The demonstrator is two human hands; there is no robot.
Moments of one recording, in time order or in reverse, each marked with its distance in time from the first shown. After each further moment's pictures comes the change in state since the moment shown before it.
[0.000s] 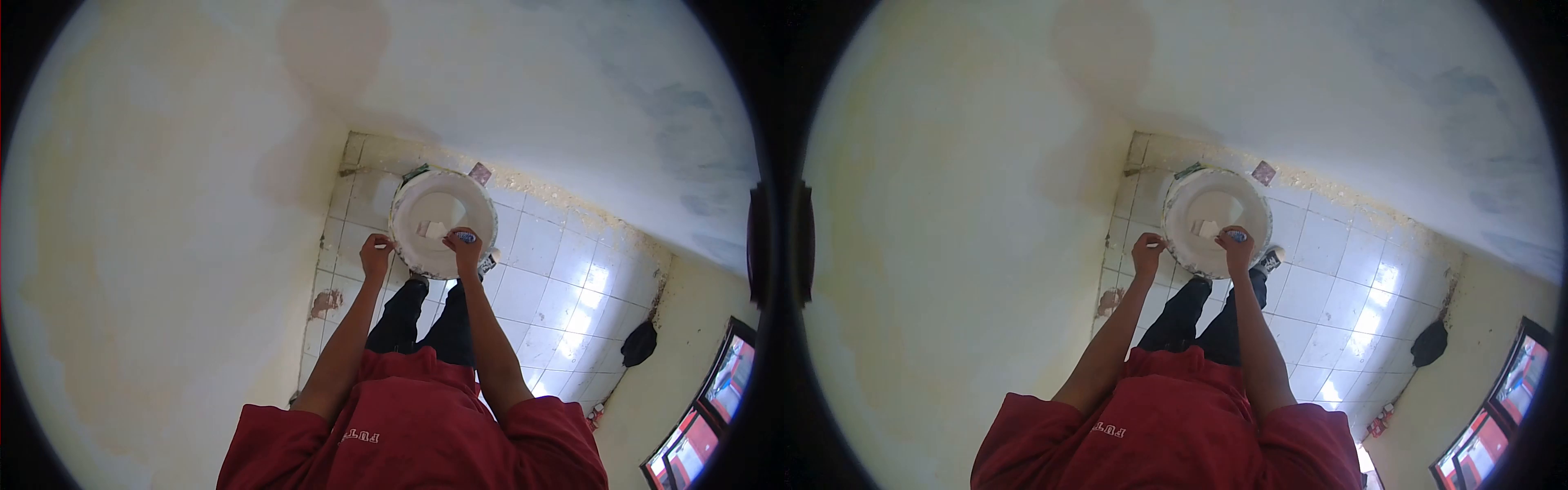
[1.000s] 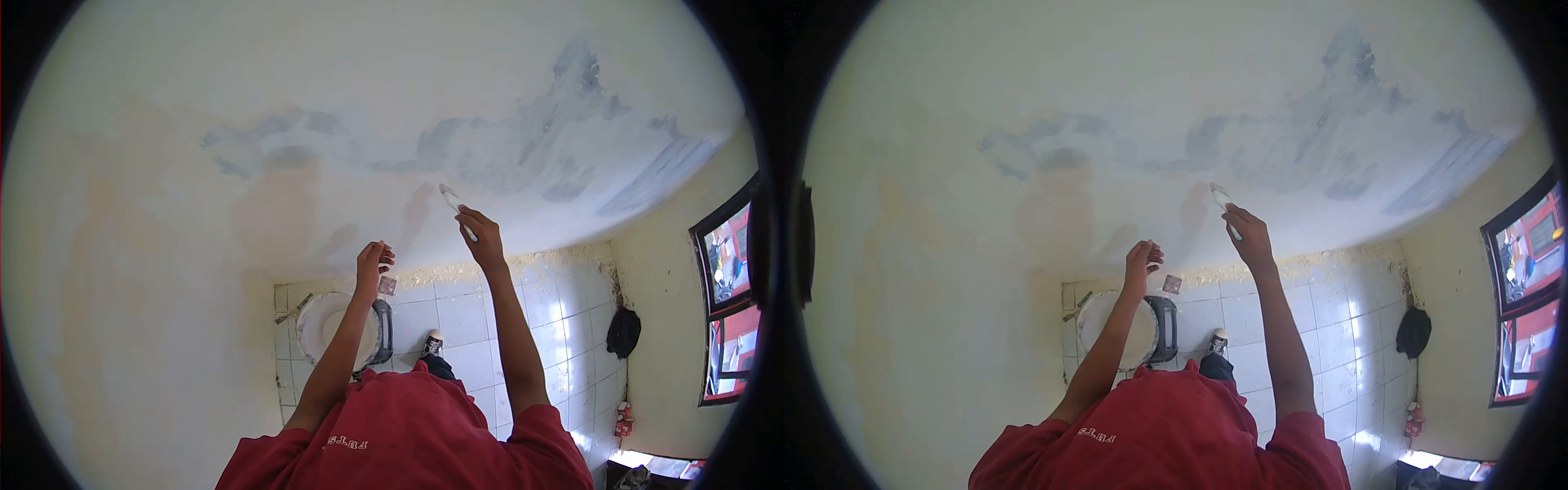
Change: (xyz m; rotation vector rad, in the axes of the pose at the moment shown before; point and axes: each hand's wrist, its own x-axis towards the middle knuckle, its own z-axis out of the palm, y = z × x) left_hand -0.013 0.403 0.164 -0.719 -0.672 0.008; right_hand -0.025 -0.463 -0.174 -1.000 0.147 -1.337
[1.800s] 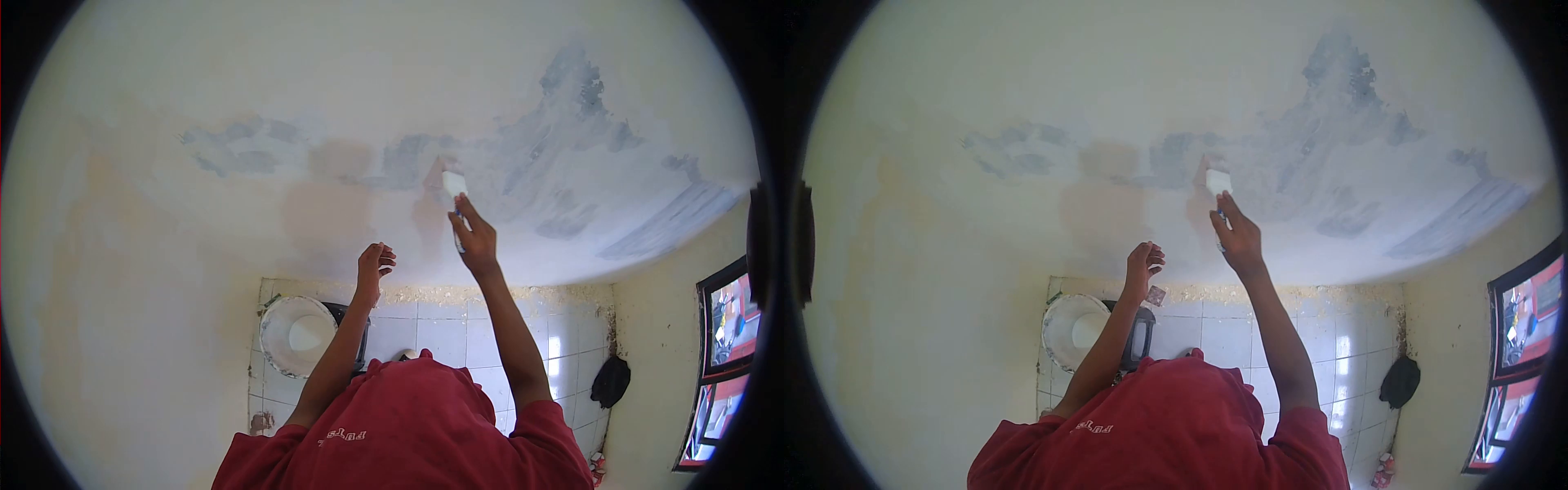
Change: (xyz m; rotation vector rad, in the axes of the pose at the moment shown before) left_hand 0.040 -0.037 0.118 -0.118 0.106 0.071; right_hand 0.052 0.083 -0.051 -0.196 0.119 -0.455
